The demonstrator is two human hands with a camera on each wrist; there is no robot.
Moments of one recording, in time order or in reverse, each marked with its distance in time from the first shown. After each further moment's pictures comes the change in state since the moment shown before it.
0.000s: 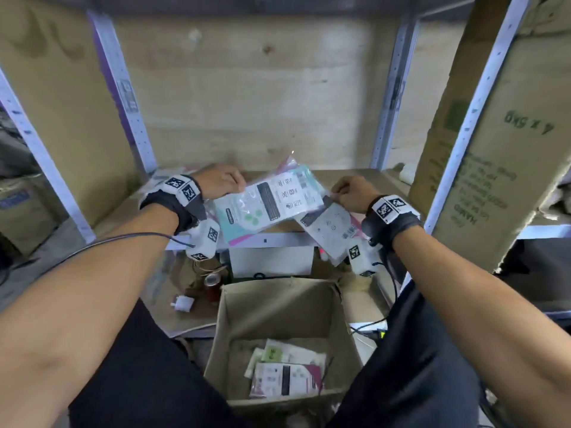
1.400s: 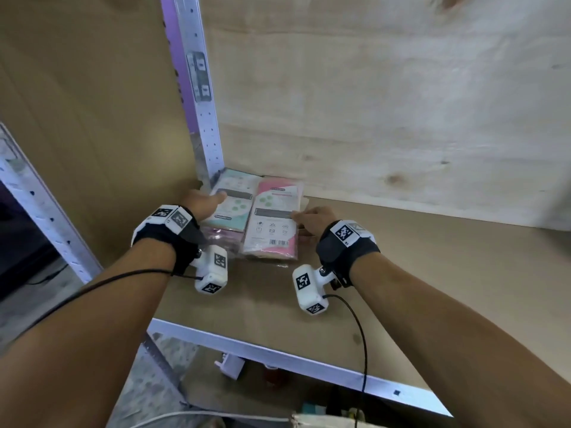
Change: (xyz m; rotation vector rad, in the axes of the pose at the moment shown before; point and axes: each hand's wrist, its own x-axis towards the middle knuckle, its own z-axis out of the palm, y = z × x) left_hand 0.162 -0.306 -0.096 -0.231 0.447 -0.728; right_hand 0.279 -0.181 0.290 0.720 -0.331 0.314
